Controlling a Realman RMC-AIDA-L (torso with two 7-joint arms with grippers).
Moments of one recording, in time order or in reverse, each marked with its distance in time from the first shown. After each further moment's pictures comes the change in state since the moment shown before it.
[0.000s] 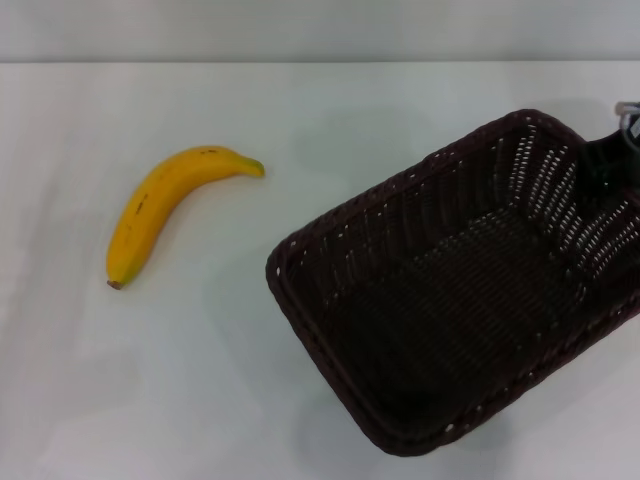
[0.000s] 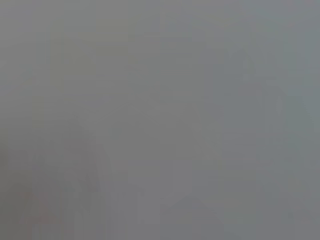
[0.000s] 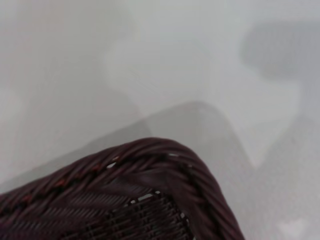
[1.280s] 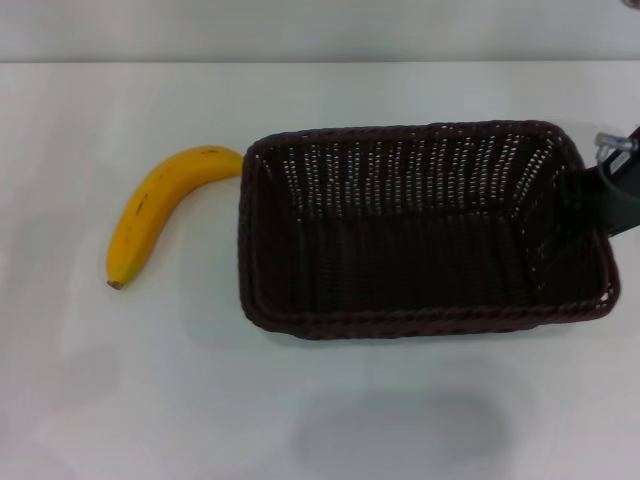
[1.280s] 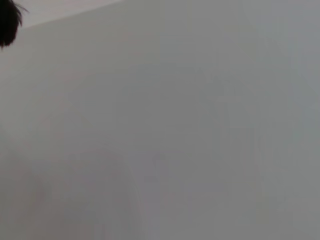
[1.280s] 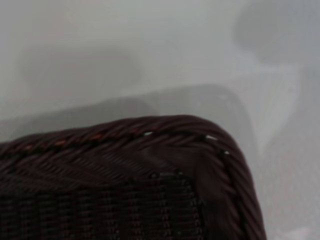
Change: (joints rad) left arm -0.038 0.044 -0.140 0.008 0.004 0.007 -0.040; right arm -0.180 0.020 -0.195 -0.179 0.202 -0.029 0.313
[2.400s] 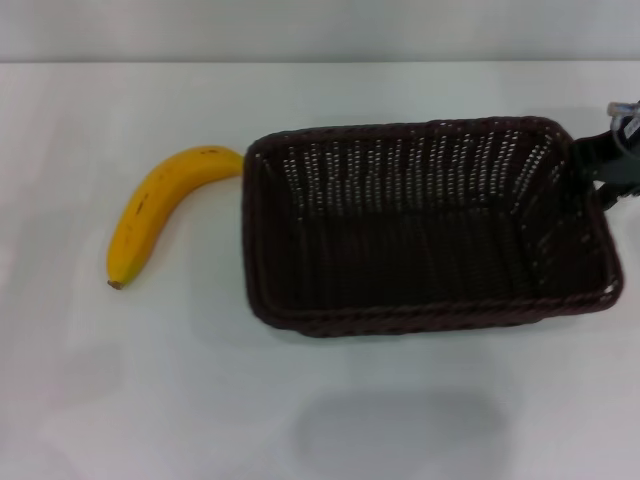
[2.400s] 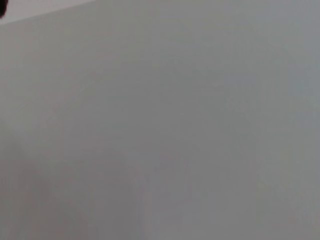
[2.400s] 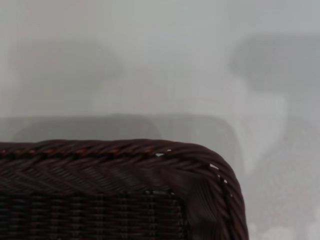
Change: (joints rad) left arm -0.009 -0.012 0.005 -0.009 0.002 0.004 -0.004; right arm 0.056 -0.008 0.018 -0.045 -0.092 0.035 -0.120
